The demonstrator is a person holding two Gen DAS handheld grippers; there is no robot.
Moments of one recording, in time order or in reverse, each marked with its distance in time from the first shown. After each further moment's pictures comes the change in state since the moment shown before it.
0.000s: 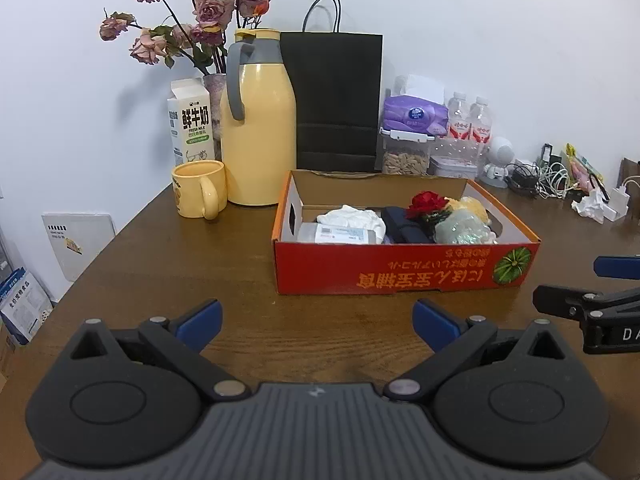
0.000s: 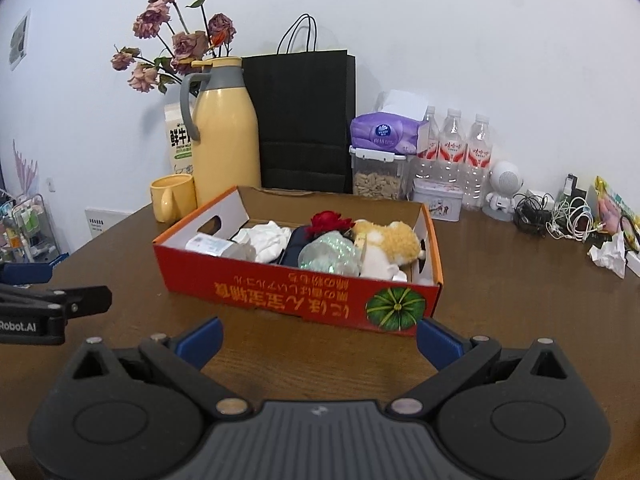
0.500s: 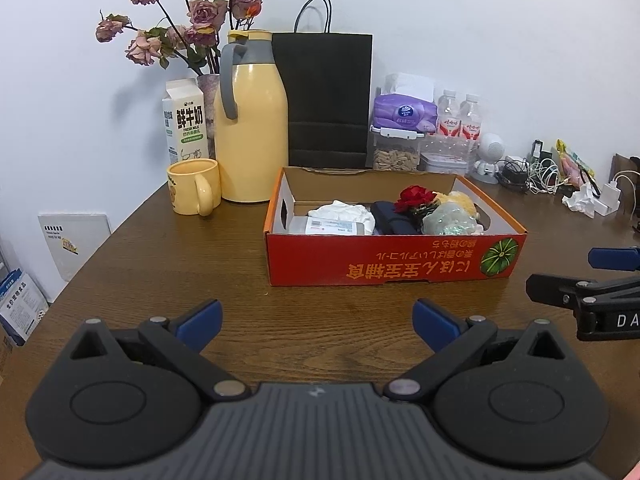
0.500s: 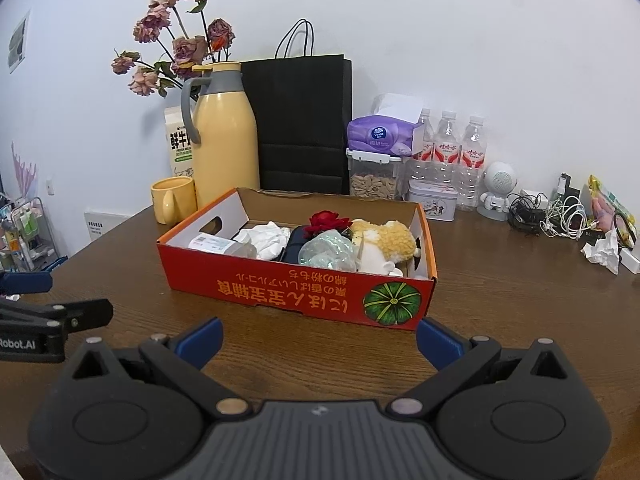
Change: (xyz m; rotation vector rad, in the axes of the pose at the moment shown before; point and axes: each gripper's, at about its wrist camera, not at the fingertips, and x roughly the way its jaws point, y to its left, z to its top) left arm -0.010 -0.004 -0.006 0.008 0.002 -0.015; right arm -0.013 0.001 -0.004 0.007 -0.010 -0.008
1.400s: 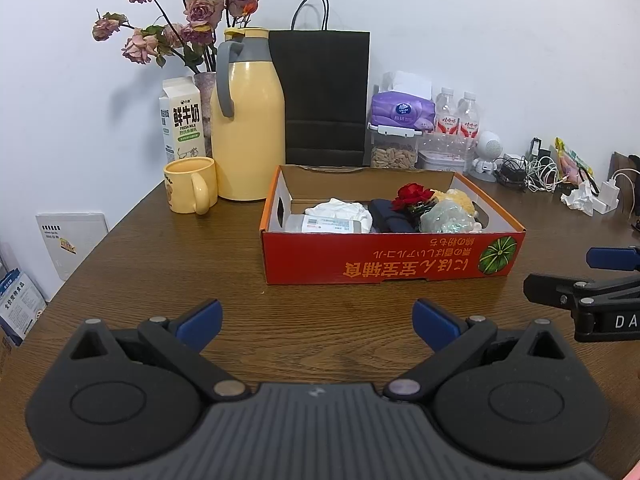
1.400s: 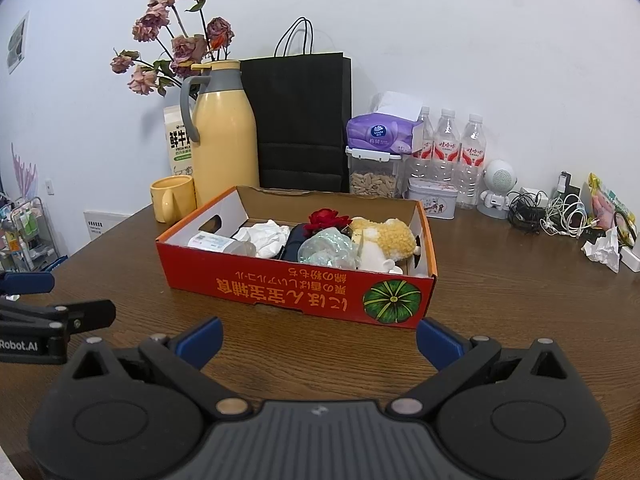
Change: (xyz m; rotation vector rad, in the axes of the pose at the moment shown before) left arm 0.000 -0.002 0.000 0.001 0.002 -0.001; right arm 0.000 0.000 -0.001 0.000 0.002 0.000
